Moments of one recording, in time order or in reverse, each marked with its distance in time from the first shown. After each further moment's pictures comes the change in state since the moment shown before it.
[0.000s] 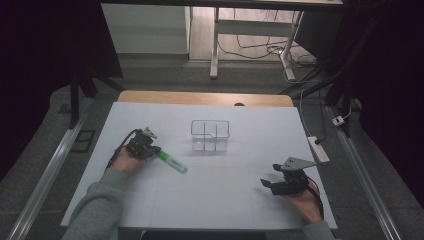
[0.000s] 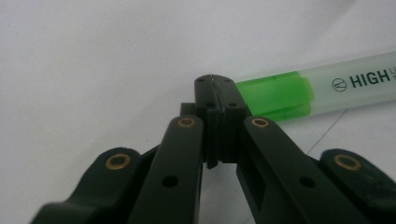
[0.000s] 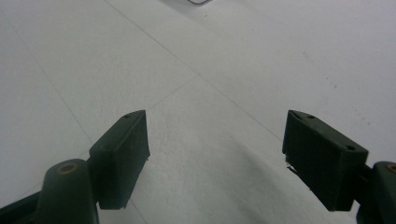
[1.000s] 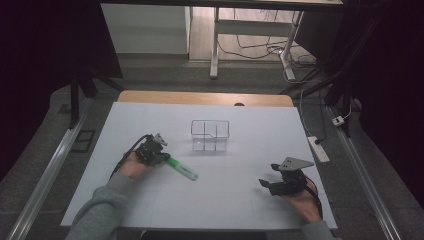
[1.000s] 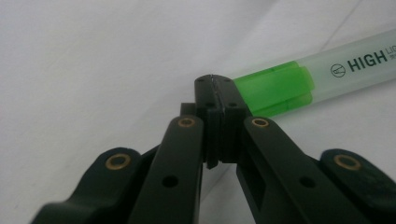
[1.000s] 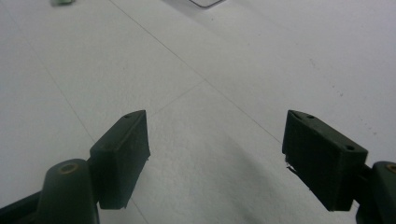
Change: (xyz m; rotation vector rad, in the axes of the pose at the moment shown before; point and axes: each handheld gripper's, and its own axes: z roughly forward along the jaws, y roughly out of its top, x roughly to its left) left arm -0.038 0.011 0.005 0.030 -0.056 0.098; right arm 0.004 0.004 0.002 0.006 0.002 -0.026
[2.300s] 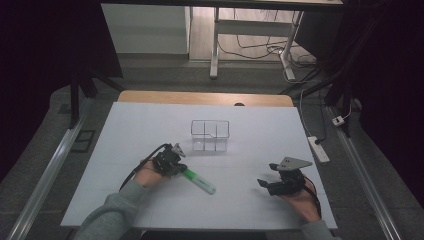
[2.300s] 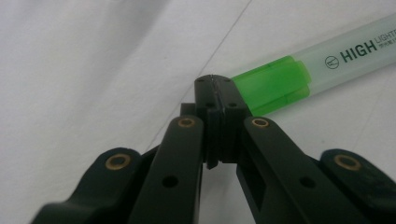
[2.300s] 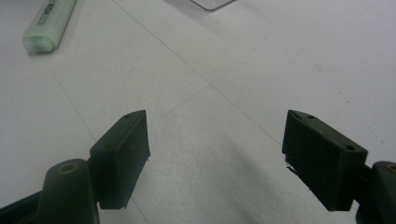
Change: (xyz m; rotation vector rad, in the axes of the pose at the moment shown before) left arm -0.056 0.024 0.010 0.025 -0.094 0.084; right arm 0.003 0.003 0.002 -0.002 0.007 -0.013
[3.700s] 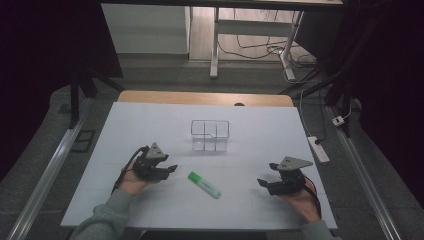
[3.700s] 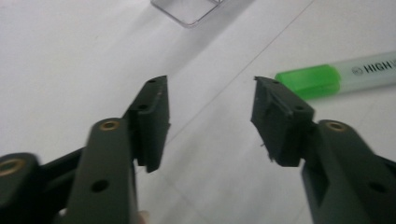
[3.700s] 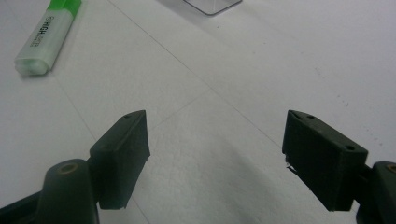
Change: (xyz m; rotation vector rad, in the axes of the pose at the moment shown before) left arm -0.006 -0.050 -0.047 -0.250 0.177 -0.119; right arm 0.000 0.002 -0.001 -0.008 0.003 0.006
